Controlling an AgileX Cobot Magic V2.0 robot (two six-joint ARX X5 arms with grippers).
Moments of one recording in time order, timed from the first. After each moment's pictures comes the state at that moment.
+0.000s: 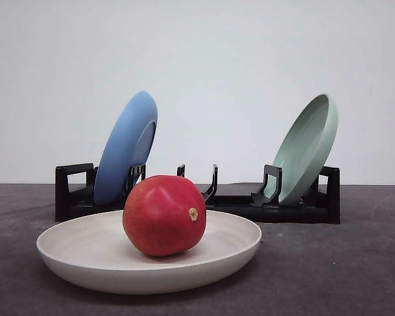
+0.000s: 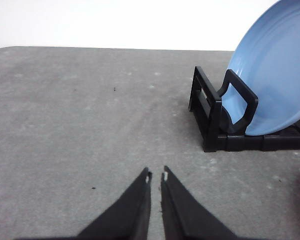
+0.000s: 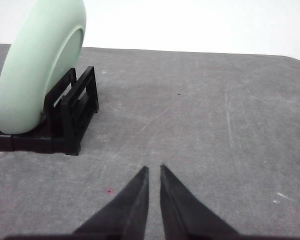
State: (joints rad) left_arx -0.02 0.00 0.02 -0.18 0.05 -0.02; right_arx 0.03 0.00 0.02 -0.16 0.00 0.01
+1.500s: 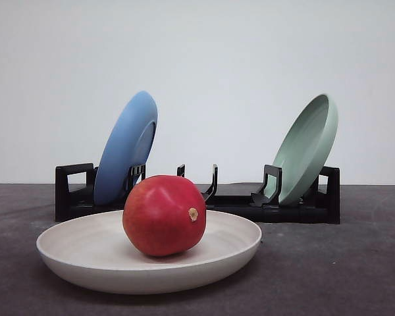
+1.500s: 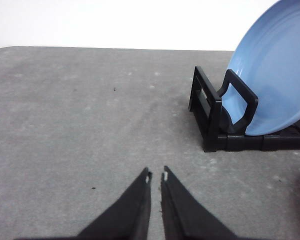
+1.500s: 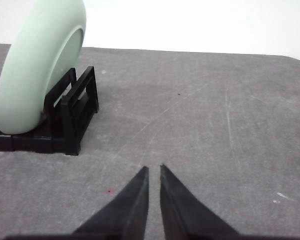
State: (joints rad) left_arx -0.02 0.00 0.02 -0.18 0.05 -0.02; right_arx 0.03 0.00 0.02 -0.16 0.00 0.01
